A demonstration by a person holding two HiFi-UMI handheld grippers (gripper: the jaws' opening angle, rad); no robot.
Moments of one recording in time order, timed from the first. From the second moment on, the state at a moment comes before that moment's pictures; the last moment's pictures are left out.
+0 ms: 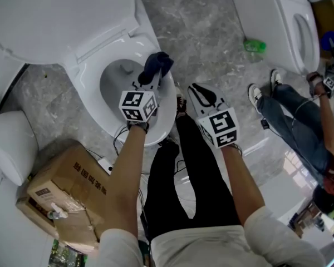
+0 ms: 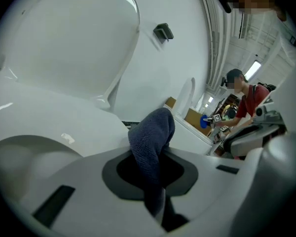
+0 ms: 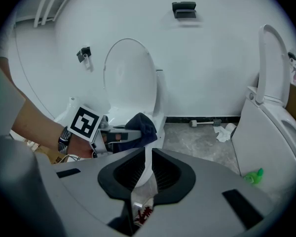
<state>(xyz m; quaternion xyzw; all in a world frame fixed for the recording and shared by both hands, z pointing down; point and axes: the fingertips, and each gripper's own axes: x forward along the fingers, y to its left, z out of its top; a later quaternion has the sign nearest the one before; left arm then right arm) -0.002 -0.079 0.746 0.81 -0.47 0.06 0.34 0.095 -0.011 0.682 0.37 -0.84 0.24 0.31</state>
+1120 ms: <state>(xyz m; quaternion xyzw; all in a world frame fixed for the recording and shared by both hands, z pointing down) 0.046 0.128 0.761 0.88 -0.18 0.30 0.32 0.088 0.020 0.678 0.41 -0.82 0.26 0.29</state>
